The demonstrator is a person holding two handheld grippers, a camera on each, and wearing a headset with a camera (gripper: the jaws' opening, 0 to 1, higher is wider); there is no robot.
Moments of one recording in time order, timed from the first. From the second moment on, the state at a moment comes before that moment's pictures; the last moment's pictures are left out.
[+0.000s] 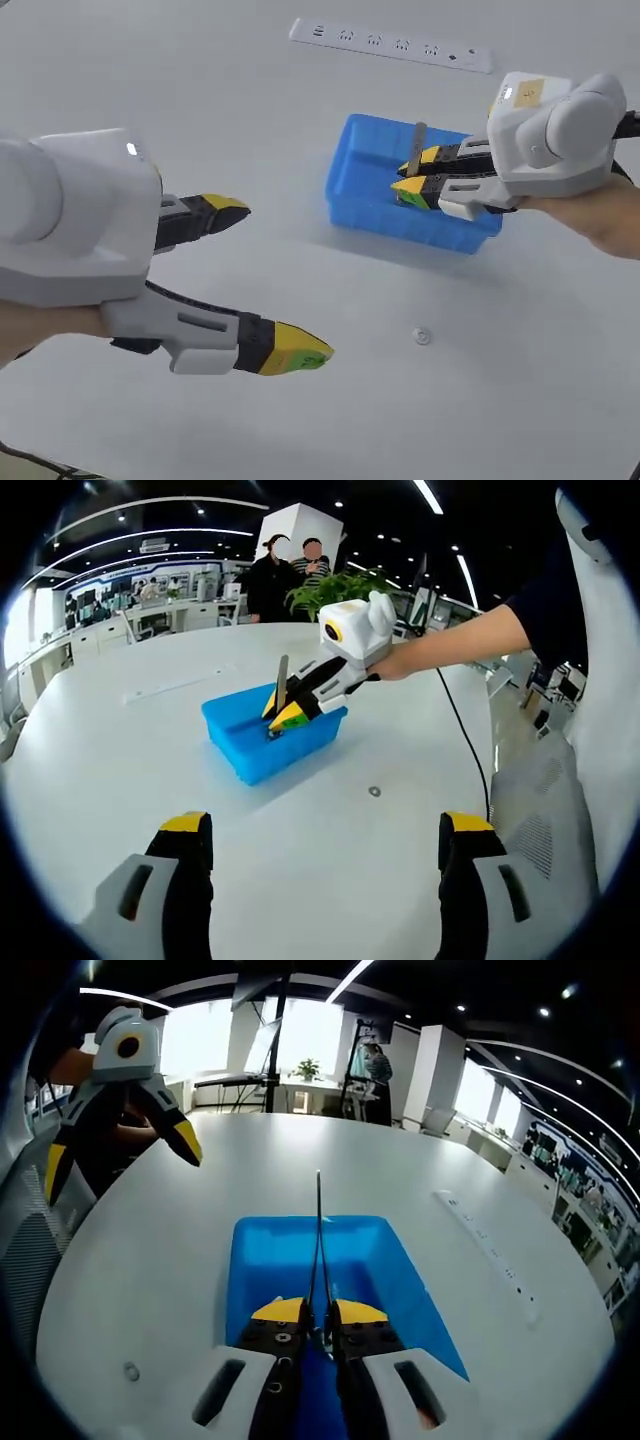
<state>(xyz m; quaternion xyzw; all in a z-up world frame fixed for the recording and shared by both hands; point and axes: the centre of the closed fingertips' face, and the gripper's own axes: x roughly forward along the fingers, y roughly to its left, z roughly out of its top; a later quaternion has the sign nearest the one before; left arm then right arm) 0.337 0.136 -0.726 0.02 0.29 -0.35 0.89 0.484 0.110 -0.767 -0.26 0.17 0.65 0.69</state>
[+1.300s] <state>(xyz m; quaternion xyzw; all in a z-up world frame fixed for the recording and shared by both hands) 0.375 0.135 -0.682 0.01 0.24 -0.36 0.90 0.480 0.113 -0.737 -0.22 0.14 0.65 0.71</state>
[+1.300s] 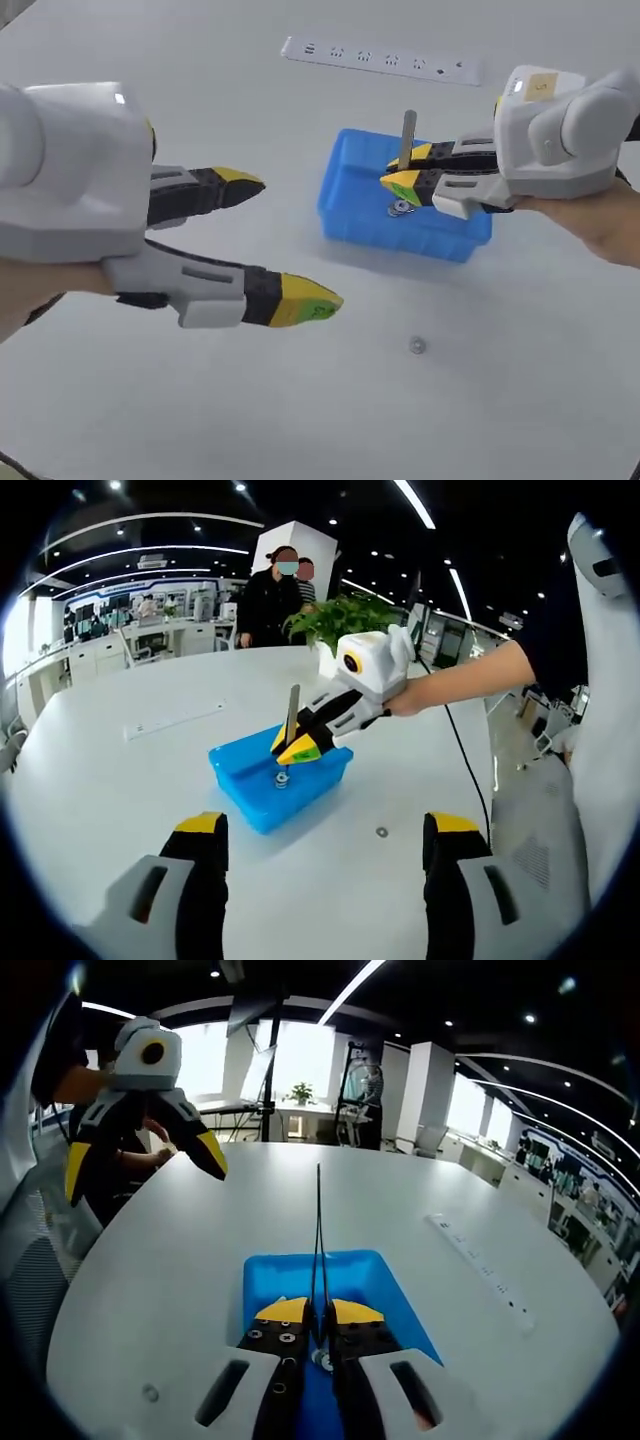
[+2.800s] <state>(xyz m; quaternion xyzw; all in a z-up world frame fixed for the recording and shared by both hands) 0.460 0.062 -0.670 0.18 0.21 -0.56 0.78 0.466 0.108 -0.731 -0.23 0.14 0.67 0.69</state>
